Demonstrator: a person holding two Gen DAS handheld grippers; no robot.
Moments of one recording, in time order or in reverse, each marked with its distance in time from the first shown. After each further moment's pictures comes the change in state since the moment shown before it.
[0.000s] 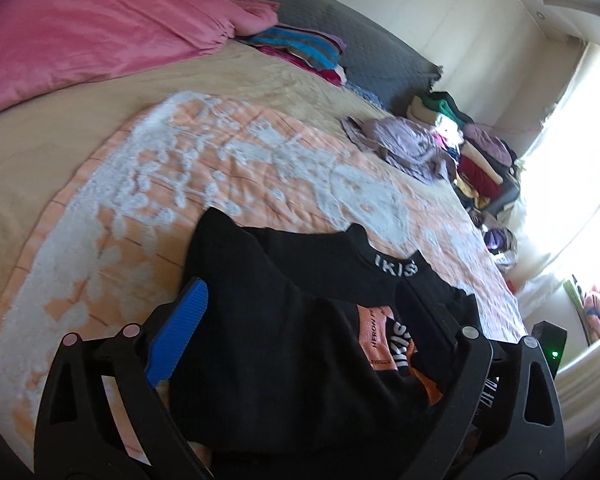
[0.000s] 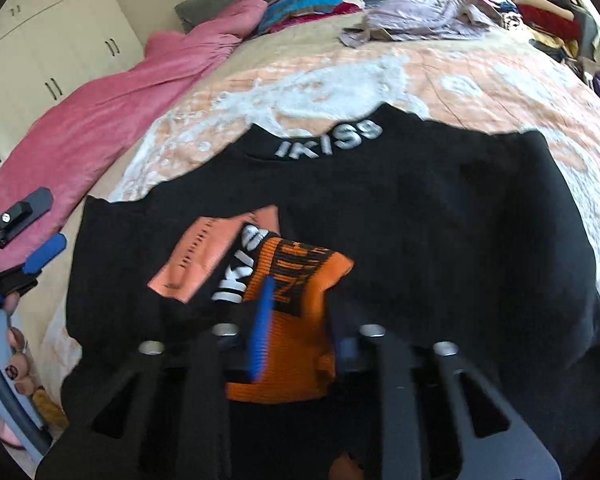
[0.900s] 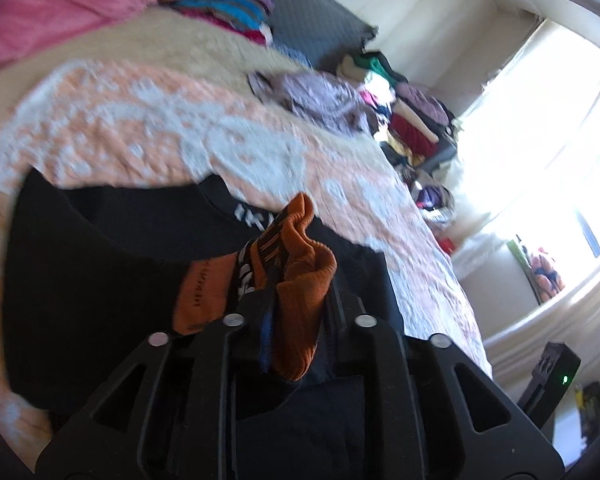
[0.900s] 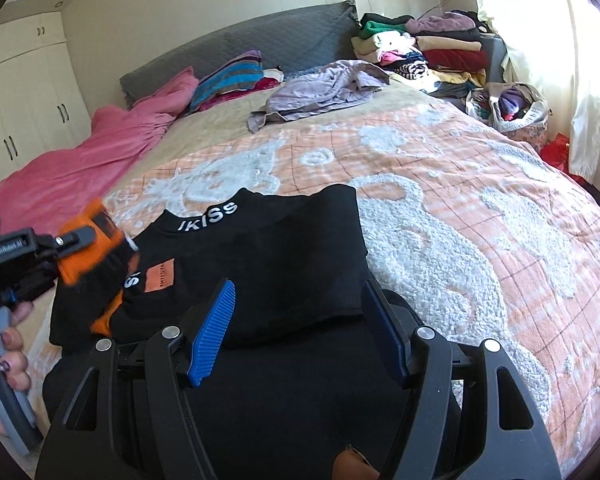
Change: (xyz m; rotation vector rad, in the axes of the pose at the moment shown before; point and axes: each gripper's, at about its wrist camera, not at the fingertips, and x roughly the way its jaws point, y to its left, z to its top) left arm 0.036 -0.097 -0.026 0.066 0.176 -0.265; right arm -0.130 -0.077 -0.041 0.120 -0.265 -0.237
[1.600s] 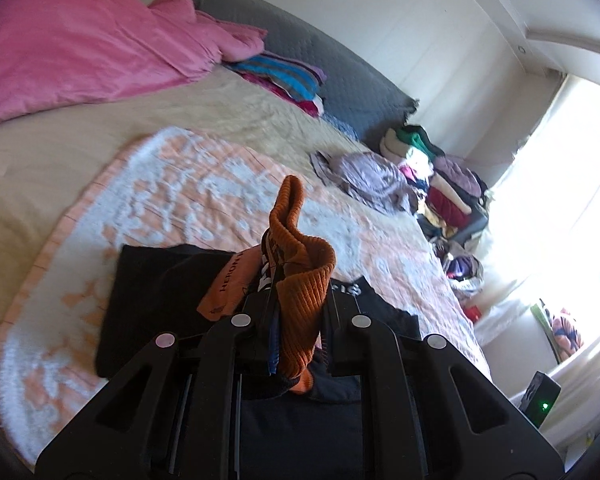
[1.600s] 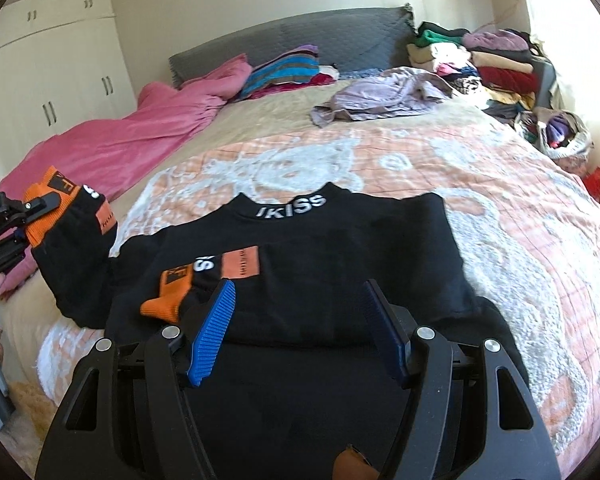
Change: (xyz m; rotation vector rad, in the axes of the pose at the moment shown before) left arm -0.125 0.038 0.010 -0.081 -0.263 0.152; right arm -0.002 0.072 -0.004 -0.123 0.009 0.117
